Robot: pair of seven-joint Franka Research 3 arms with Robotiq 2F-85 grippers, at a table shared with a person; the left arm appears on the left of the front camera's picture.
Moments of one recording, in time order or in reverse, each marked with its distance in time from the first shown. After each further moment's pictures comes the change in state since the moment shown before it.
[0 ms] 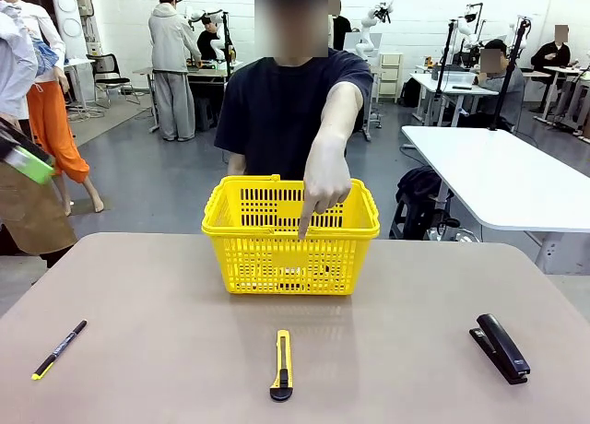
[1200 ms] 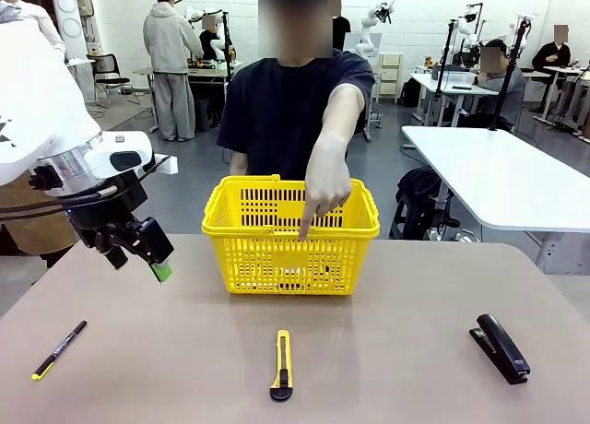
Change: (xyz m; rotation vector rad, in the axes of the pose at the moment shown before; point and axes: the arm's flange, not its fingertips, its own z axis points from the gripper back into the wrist) left arm 0.022 -0.040 -0.182 0.255 0.312 0.467; right arm 0.000 0.000 0.001 0.000 -0.002 0.000
